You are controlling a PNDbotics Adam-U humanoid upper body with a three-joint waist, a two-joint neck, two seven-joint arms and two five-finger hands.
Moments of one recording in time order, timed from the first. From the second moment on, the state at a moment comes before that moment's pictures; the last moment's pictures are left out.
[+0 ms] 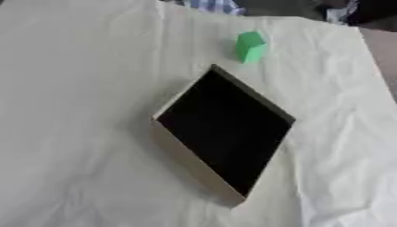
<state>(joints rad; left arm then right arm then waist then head) -0.35 0.38 0.03 -1.98 -0.11 -0.27 0.27 -0.93 -0.92 0.20 -1.18 0.46 -0.32 0.51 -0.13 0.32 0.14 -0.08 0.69</state>
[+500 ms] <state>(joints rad) -0.35 0.38 0.03 -1.98 -0.11 -0.27 0.27 -0.95 -0.89 0.22 -1.19 0.43 -0.29 0.66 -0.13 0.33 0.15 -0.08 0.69</state>
